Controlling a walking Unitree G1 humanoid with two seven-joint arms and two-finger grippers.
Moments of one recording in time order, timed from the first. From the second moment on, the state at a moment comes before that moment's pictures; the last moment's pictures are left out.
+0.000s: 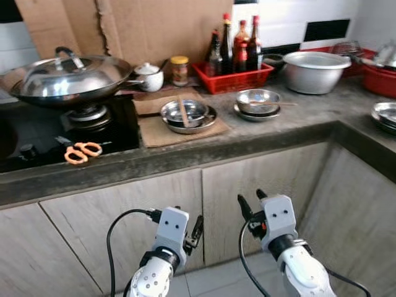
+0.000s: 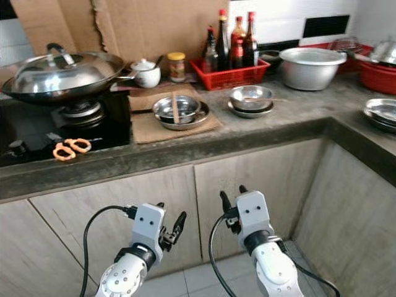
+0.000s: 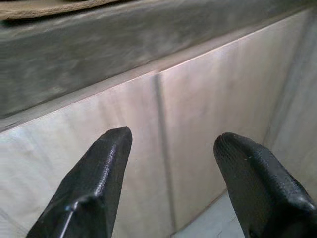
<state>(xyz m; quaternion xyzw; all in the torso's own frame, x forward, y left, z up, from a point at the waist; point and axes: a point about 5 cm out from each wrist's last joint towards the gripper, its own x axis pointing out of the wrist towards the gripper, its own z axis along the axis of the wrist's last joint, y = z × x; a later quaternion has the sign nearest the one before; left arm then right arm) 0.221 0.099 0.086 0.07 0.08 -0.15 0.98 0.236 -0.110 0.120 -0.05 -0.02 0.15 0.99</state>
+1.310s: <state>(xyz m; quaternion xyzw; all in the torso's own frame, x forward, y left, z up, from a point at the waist) 0.224 0.094 0.093 0.07 0.05 -0.15 0.98 0.279 -0.110 0.141 -0.08 -0.05 0.17 0.98</state>
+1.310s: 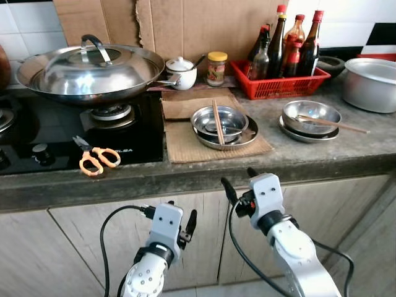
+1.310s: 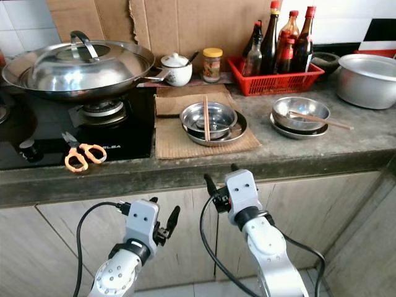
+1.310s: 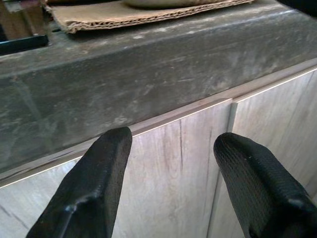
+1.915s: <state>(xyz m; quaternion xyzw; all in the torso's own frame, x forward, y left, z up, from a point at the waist) 0.224 0.091 0.099 0.08 0.04 -0.15 0.98 0.323 -0.079 0.174 -0.07 -0.09 0.18 0.98</state>
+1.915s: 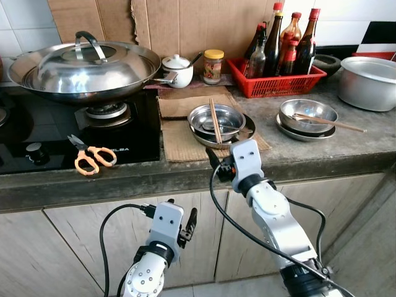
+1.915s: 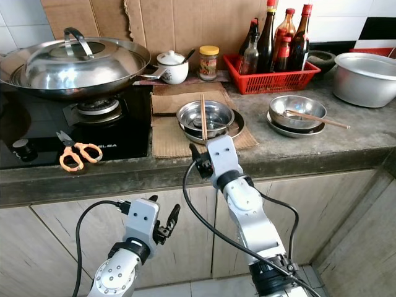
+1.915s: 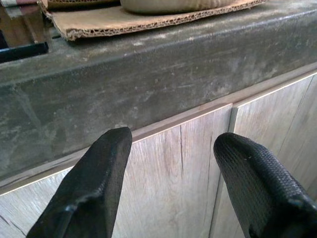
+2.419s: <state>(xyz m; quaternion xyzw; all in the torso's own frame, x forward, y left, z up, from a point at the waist) 0.221 0.080 0.110 0.06 0.00 -0.18 0.98 0.343 -0.077 0.175 -0.06 -0.07 0.15 0.98</state>
